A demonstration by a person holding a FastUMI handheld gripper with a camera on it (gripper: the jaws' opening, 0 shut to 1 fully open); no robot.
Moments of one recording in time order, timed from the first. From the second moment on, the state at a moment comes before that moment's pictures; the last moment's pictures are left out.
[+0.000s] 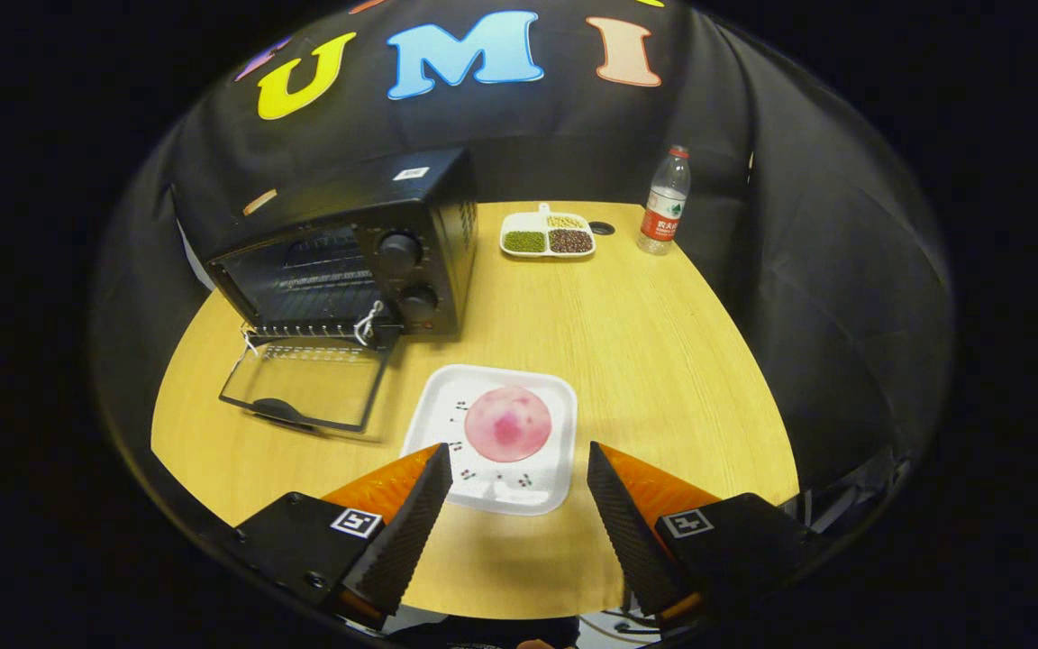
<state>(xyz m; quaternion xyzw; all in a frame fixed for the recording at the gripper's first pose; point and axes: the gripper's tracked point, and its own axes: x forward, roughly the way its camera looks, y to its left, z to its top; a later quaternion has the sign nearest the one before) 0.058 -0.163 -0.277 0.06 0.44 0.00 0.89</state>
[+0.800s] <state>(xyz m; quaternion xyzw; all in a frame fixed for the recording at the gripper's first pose) 0.057 -0.191 -0.361 0.12 0.61 0.00 0.78</state>
